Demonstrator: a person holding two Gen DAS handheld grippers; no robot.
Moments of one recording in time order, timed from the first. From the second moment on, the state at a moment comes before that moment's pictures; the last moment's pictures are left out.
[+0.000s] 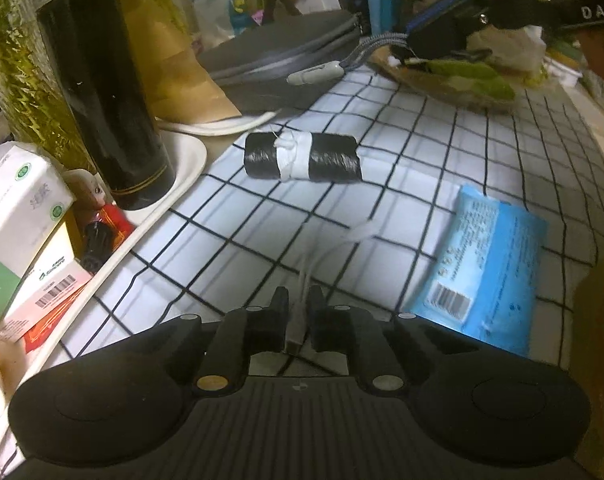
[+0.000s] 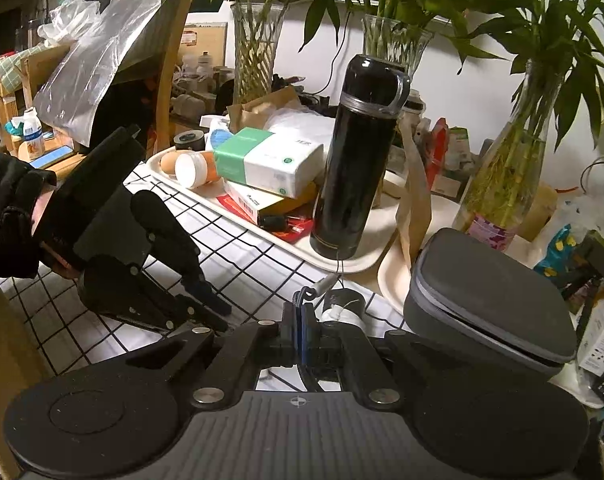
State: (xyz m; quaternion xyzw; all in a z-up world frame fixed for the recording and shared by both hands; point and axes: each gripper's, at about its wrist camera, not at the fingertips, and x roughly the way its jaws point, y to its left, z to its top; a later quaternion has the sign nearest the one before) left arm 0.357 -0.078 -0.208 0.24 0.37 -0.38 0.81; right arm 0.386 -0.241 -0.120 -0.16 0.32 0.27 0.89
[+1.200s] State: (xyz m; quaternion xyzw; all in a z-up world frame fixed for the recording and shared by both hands) left arm 0.282 -0.022 -0.107 0.22 0.34 -0.29 0.87; right arm 0.320 -0.213 -0.077 -0.14 0.32 0.26 0.90
